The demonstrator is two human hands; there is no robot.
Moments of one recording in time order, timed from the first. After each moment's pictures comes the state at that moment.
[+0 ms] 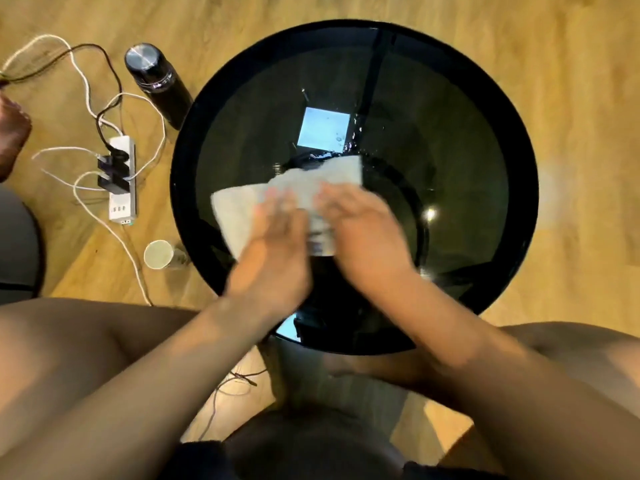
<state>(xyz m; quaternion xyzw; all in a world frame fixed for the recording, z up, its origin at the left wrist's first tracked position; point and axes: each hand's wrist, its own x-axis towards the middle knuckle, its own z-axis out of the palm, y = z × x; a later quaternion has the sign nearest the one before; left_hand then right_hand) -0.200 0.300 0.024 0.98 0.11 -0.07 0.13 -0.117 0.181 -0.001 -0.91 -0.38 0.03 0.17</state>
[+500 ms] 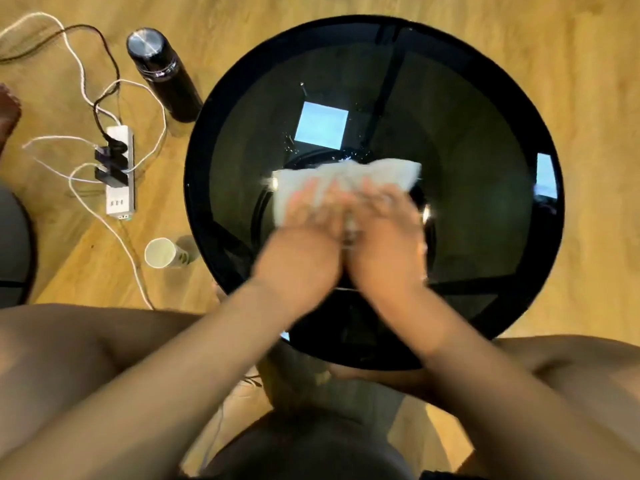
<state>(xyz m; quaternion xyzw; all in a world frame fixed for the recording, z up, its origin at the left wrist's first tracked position) -0.185 0.324 -0.001 1.00 -0.02 -0.08 0.00 -0.129 0.211 -0.005 -0.94 -0.24 -0.05 0.26</state>
